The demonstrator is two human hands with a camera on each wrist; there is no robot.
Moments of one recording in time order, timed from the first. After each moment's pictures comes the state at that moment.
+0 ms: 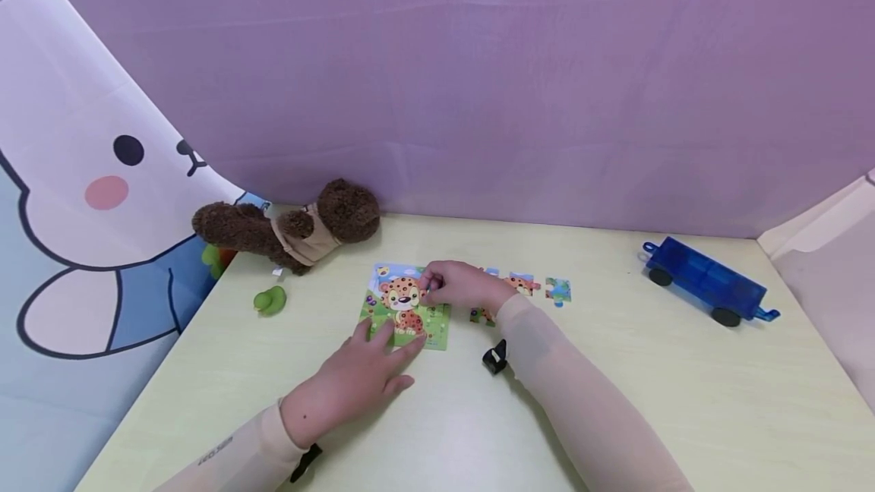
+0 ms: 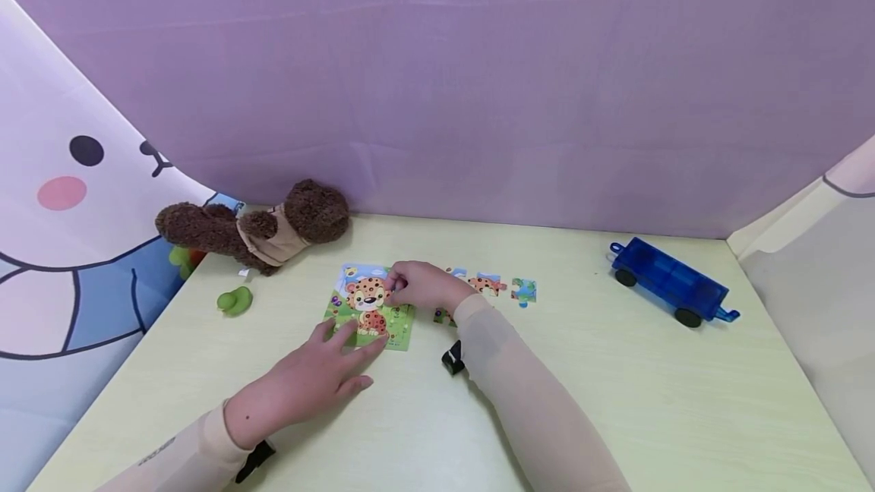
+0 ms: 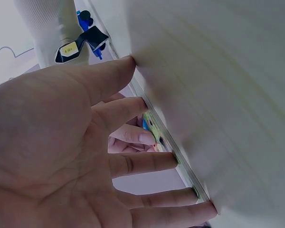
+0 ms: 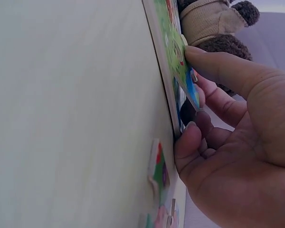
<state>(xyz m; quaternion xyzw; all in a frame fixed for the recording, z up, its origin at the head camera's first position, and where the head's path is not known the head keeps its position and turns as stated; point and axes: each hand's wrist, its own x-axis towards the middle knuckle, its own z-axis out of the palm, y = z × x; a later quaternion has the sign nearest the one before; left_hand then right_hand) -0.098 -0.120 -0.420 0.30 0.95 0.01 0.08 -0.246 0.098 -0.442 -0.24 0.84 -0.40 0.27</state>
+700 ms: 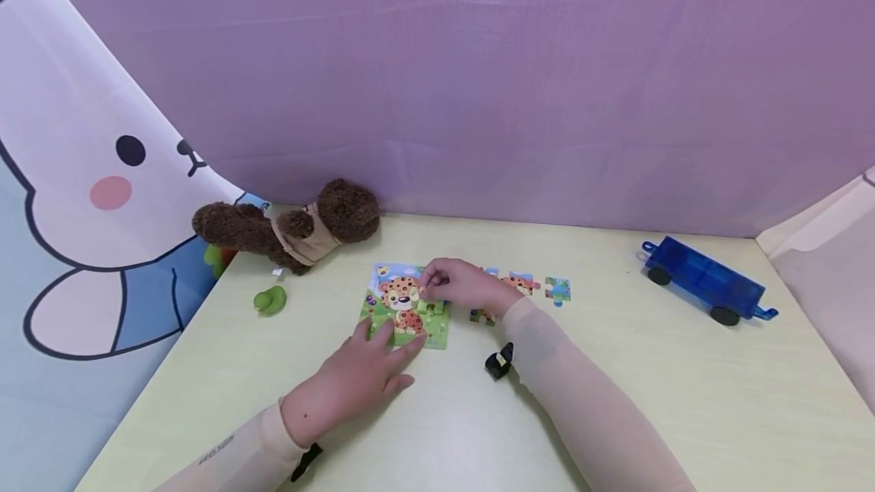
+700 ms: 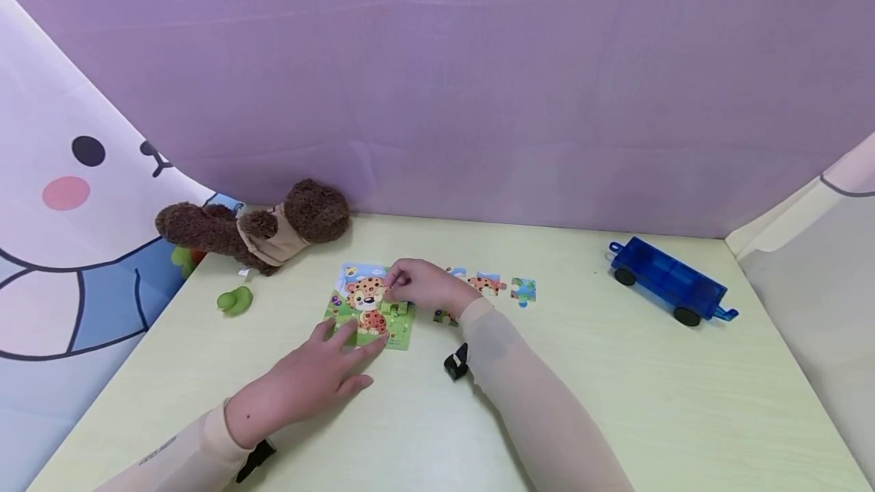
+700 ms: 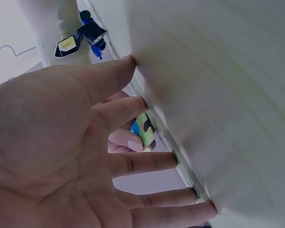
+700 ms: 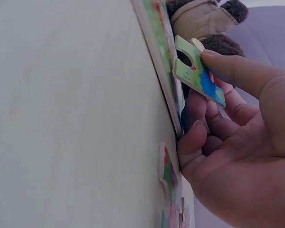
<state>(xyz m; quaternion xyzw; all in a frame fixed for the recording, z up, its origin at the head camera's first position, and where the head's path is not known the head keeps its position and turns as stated) -0.097 -0.118 -0.420 0.29 0.95 0.00 0.08 -0.242 0.105 -0.446 -0.23 0.81 -0.47 0.27</state>
